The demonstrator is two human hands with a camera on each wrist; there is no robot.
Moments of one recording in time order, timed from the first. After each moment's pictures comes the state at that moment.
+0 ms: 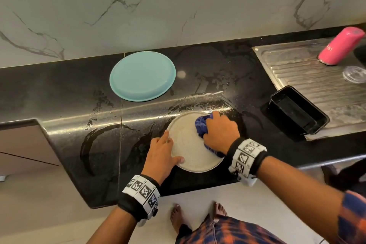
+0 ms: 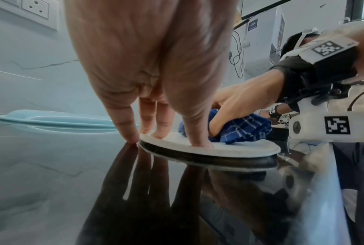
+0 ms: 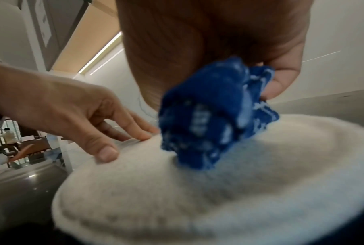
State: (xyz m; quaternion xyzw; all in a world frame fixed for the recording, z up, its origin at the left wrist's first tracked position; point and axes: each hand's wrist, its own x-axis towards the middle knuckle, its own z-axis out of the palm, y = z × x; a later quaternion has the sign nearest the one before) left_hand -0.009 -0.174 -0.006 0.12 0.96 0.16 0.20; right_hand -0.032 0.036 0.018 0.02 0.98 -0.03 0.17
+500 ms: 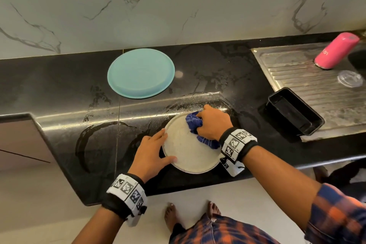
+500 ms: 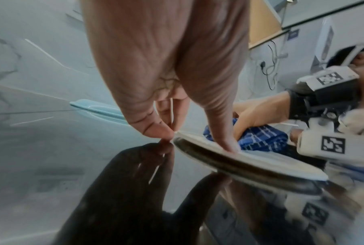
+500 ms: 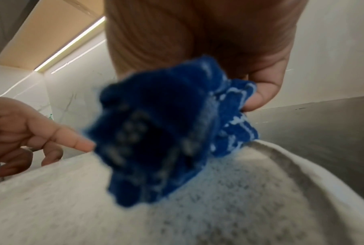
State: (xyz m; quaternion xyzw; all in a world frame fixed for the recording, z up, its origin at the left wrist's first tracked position) left_hand -0.014 -0.202 -0.014 0.14 0.95 0.22 0.19; right_hand -0.060 0.034 0.015 0.00 0.98 -0.08 0.16
